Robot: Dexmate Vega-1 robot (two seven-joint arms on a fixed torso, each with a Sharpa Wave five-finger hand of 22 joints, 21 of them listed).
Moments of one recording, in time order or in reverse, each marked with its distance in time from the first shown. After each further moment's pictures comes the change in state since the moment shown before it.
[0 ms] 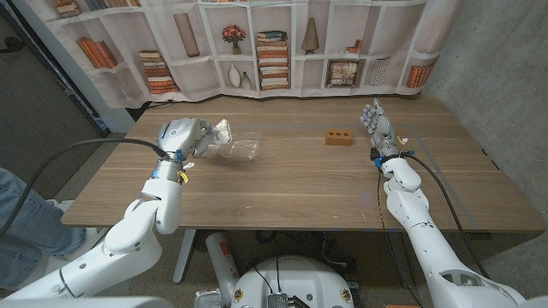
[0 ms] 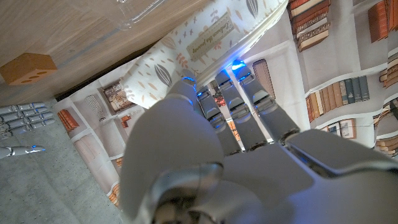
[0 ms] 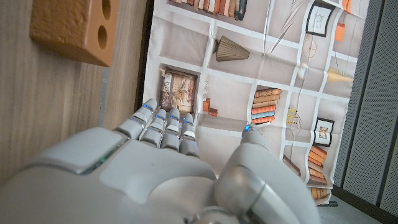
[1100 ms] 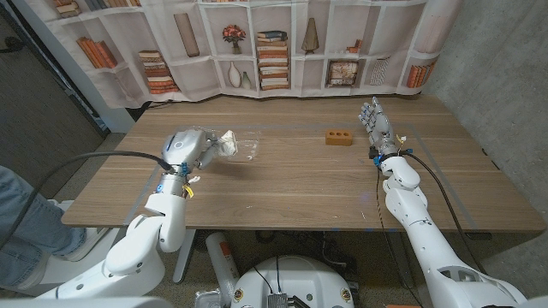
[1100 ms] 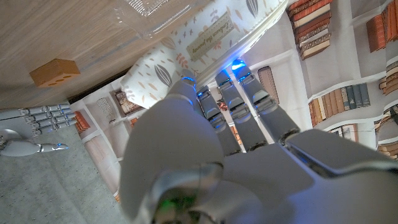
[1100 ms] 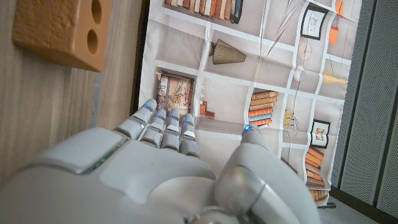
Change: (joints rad) left arm 0.073 0.014 0.045 -0.093 0.035 0.095 0.001; left_hand 0.000 0.000 -0.004 -0.004 0.000 -0.005 0.005 0.004 0.002 -0.007 0.004 0.000 0.000 0.000 0.000 0.000 -0.001 0.000 0.000 0.011 0.000; right arm 0.023 0.004 -0.004 0.027 0.005 0.017 0.024; right_hand 0.000 0.000 0.000 0.000 -0.001 0.000 0.000 0.000 0.000 -0.005 0.005 0.000 0.000 0.000 0.000 0.000 0.000 -0.005 0.005 0.004 0.000
